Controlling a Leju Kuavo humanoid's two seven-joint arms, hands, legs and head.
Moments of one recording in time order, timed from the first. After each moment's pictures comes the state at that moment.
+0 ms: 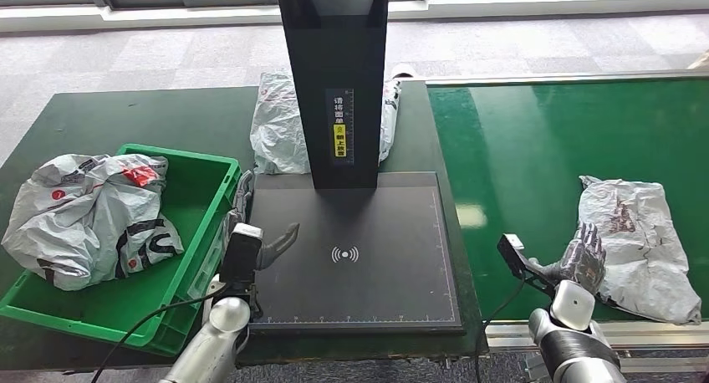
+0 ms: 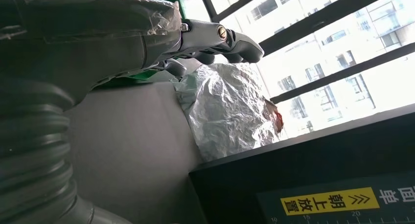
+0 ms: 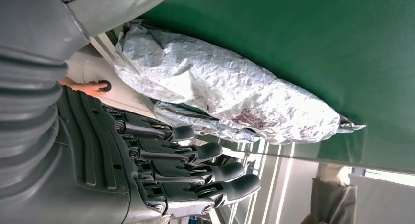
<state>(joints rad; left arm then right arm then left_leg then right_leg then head) -0.24 -0.14 -0.27 -1.06 -0.21 0.47 -0.38 -0.46 -0.13 -0.11 -0.41 1.45 -0.54 0.36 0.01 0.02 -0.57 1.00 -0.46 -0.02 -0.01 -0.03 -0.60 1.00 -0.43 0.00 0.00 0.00</state>
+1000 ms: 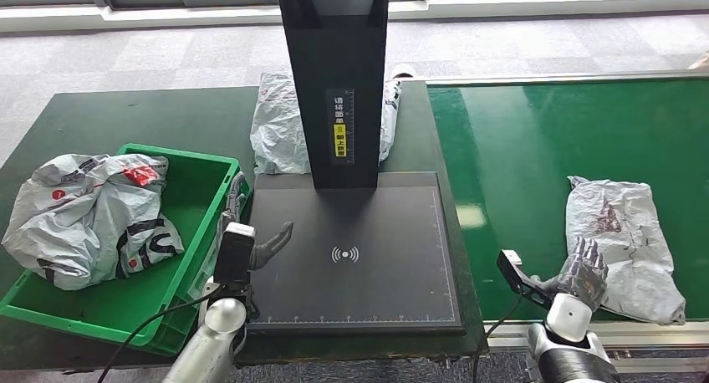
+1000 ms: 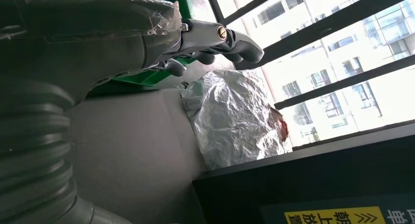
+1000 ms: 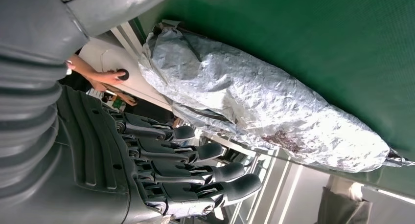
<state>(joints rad) -0.23 -0.15 -0.23 -1.09 -0.22 0.45 -0.37 -0.35 -0.12 -0.11 -0.58 1.55 -0.39 0.46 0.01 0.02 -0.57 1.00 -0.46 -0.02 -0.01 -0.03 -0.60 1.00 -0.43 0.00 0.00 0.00</state>
